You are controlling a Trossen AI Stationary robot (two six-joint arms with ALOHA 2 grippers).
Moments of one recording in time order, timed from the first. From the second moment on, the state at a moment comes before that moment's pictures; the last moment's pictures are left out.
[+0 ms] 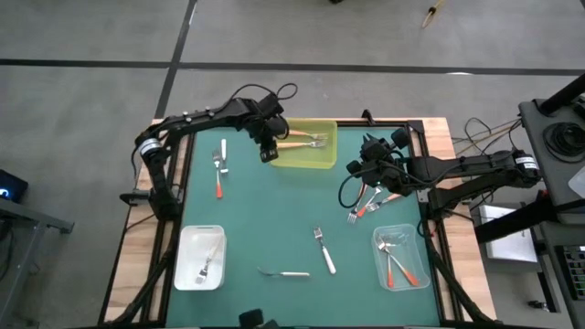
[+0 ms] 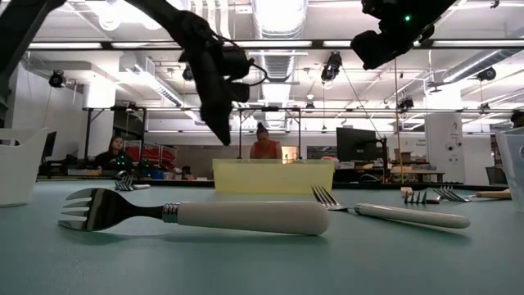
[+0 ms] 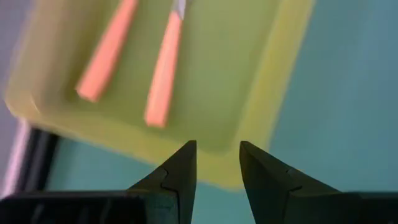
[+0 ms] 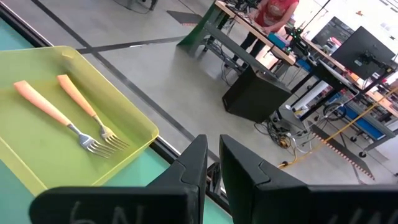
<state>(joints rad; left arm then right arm) 0.58 1.85 1.51 -0.86 0.12 0.29 0.01 1.15 0.91 -0.54 1.14 0.21</state>
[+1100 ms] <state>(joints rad) 0.41 1.15 0.88 -0.81 0.11 -0.17 0.02 1.18 0.91 -0.27 0.56 0.33</state>
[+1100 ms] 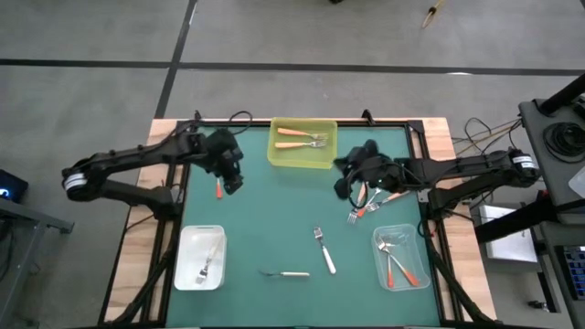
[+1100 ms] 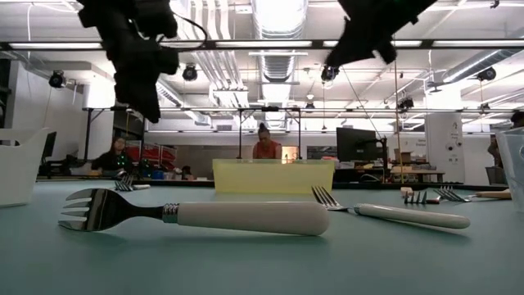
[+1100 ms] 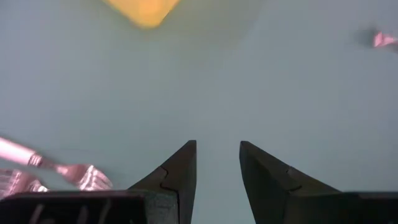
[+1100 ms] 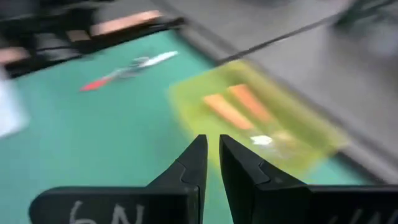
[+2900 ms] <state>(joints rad) 0.05 0.92 0.69 -0.51 0.11 -0.15 0.34 2.09 1.61 -1.03 -0.10 1.10</state>
